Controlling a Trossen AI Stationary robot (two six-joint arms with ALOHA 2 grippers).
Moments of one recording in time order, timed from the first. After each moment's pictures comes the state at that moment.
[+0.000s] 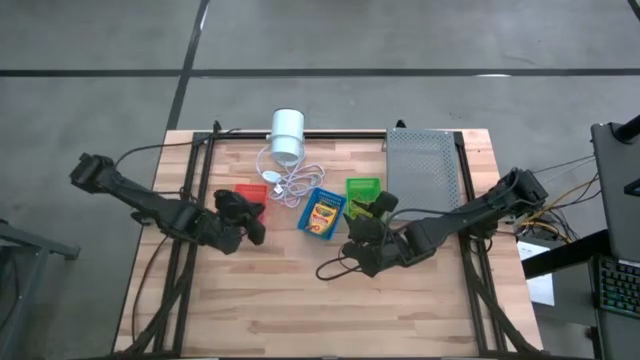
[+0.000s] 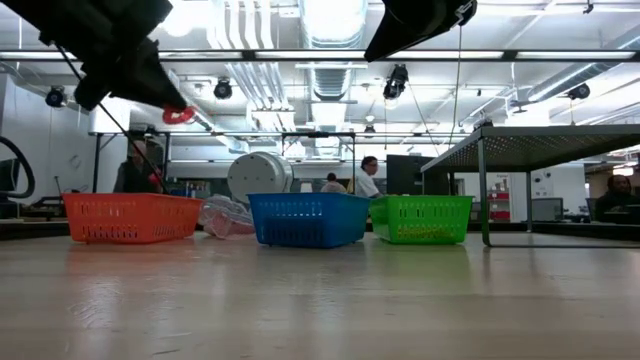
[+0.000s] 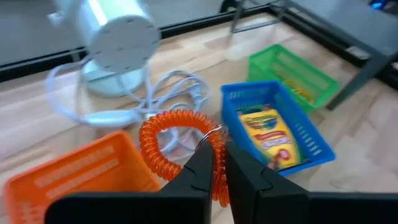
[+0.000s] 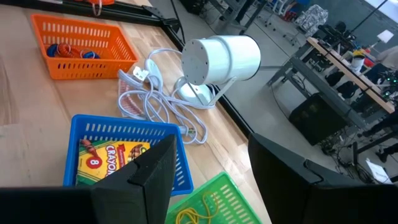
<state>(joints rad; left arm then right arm) -0.41 1.03 0.65 -0.57 -0.90 -1.06 0.40 1.62 1.23 -0.53 1.10 0.39</state>
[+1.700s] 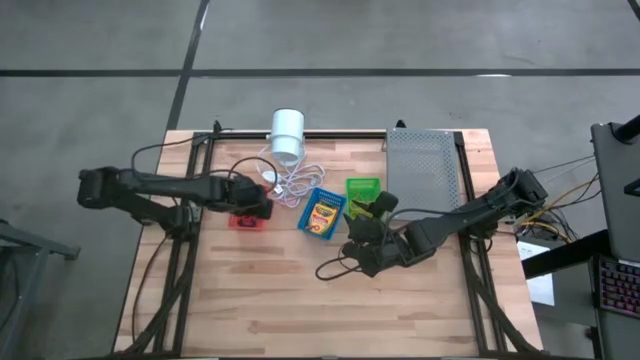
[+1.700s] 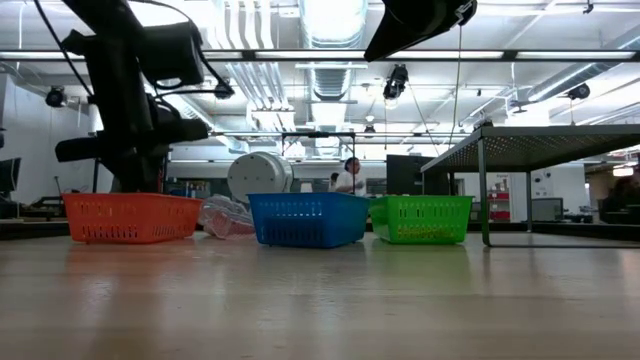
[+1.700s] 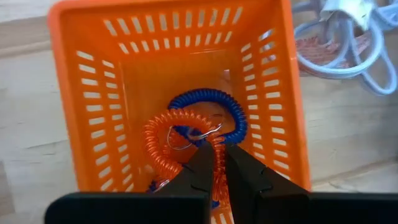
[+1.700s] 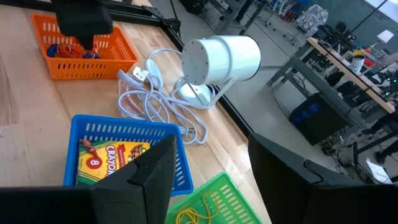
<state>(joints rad) 0.13 1.26 0.67 -0.77 -0.24 -1.23 0.40 1.62 1.23 -0.53 1.10 0.39</state>
